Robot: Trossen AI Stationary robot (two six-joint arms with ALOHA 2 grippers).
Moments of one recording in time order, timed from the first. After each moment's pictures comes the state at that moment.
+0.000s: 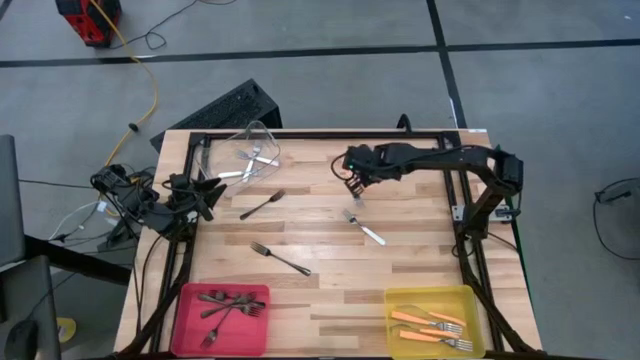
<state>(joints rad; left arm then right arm) -0.58 0.03 0.32 -0.71 -1.24 -0.86 -0.29 1.69 1.27 -0.86 0.38 0.55</state>
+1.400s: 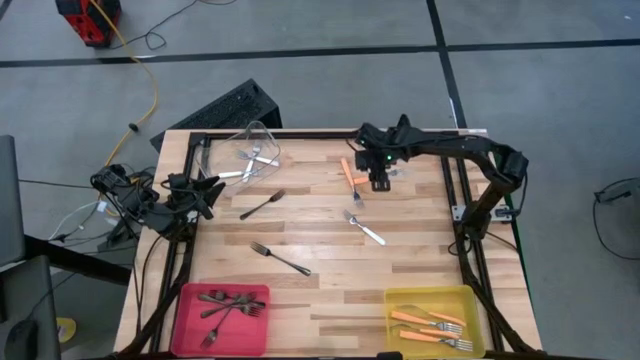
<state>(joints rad) -0.58 0.03 0.32 -0.72 -1.27 -0.86 -0.51 1.67 1.19 -0.74 0.03 -0.57</state>
